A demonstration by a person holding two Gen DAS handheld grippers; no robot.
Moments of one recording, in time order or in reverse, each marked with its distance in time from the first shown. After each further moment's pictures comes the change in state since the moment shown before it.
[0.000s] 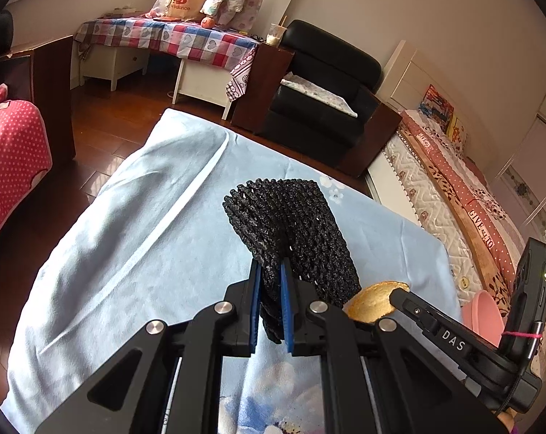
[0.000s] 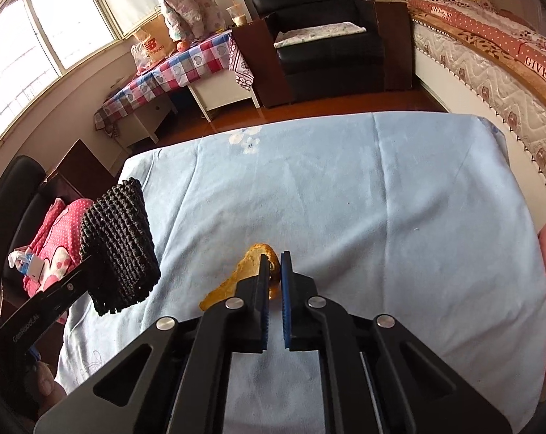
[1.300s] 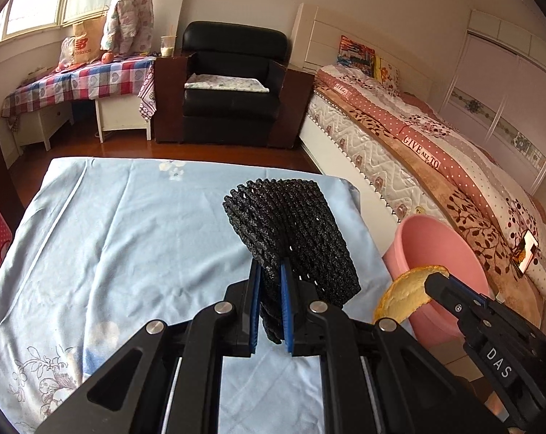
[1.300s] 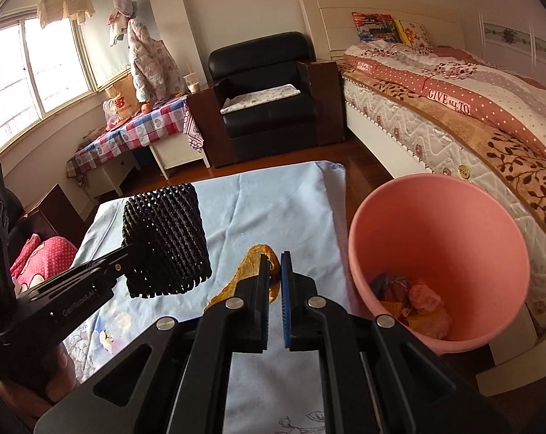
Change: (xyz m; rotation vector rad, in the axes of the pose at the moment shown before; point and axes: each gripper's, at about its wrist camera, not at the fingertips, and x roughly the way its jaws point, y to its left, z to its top) left arm -0.021 -0.191 -0.065 0.348 0.032 -0.113; right arm -0.159 -0.105 -0.054 0.055 -0.255 -0.169
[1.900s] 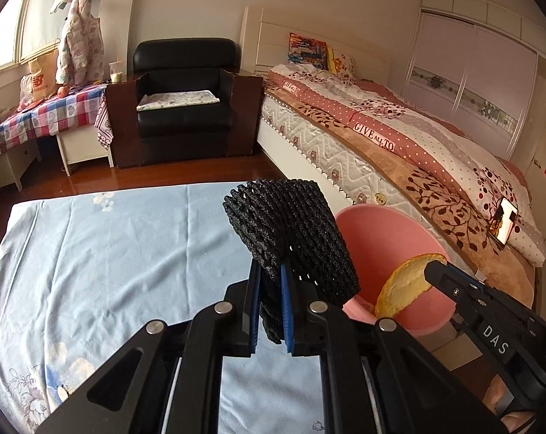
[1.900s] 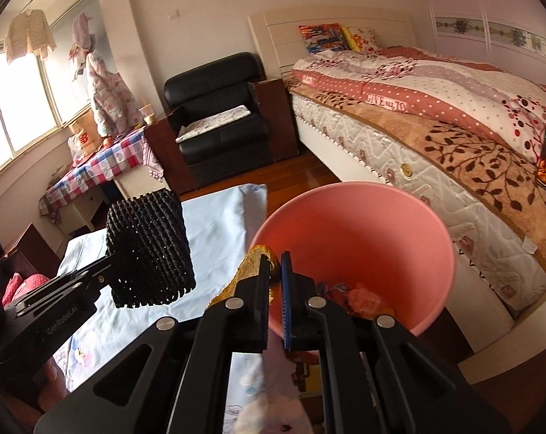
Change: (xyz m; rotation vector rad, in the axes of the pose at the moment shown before) left arm 0.006 -0.095 0.005 0.149 -0.021 -0.082; right arm -0.038 -0.077 0.002 0.120 -0.081 -0.117
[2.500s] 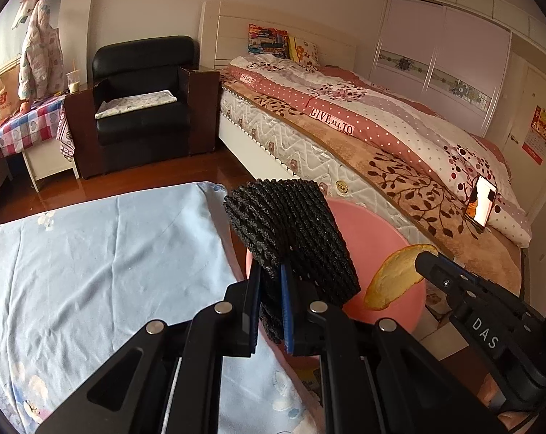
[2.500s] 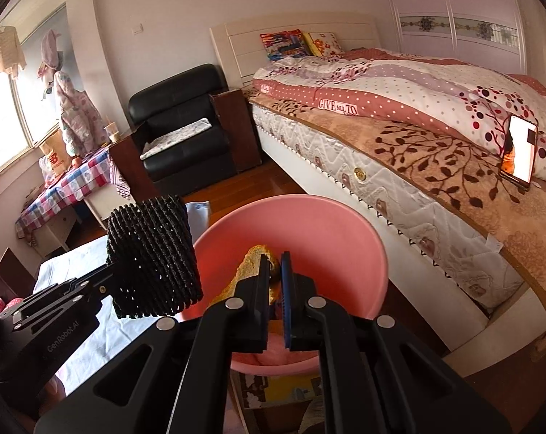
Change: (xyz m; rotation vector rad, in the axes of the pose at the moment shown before) left arm 0.036 -0.069 0.005 0.086 0.033 -0.101; right arm -0.005 -0.061 0.009 0.067 -0.033 -0.115
